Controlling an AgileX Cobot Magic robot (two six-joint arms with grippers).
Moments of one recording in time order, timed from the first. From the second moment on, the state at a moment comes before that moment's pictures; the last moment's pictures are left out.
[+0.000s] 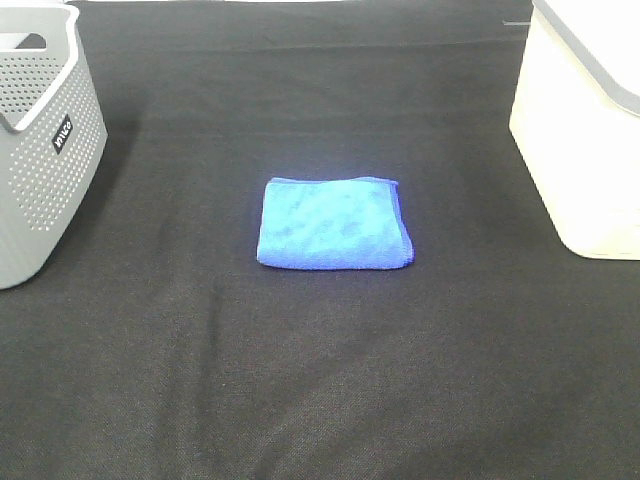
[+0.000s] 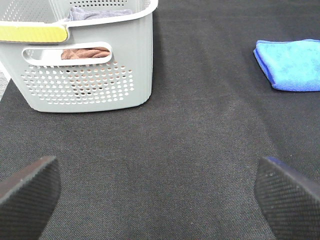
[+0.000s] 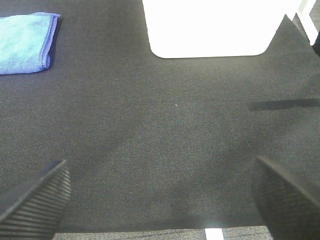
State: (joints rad) left arm 0.01 -0.01 -0.50 -0.07 1.05 0.04; right arm 0.01 0.00 -0.46 -0.07 1.11 0.05
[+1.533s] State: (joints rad) left arm 0.01 -0.01 -0.50 -0.07 1.05 0.04; right arm 0.01 0.00 -0.46 -0.07 1.11 0.05
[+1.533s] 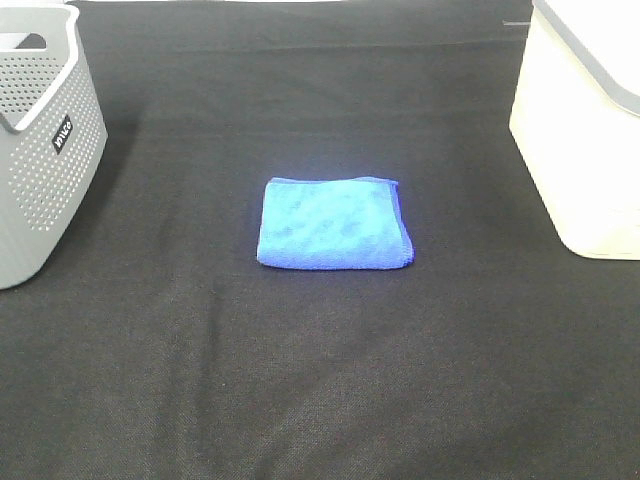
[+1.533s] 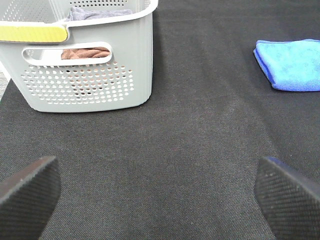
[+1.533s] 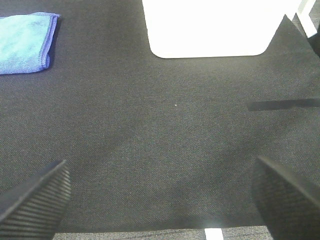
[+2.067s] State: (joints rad) left arm 0.01 -0.01 -0.50 -0.07 1.05 0.04; right arm 0.01 0.00 -0.46 -0.07 1.11 0.05
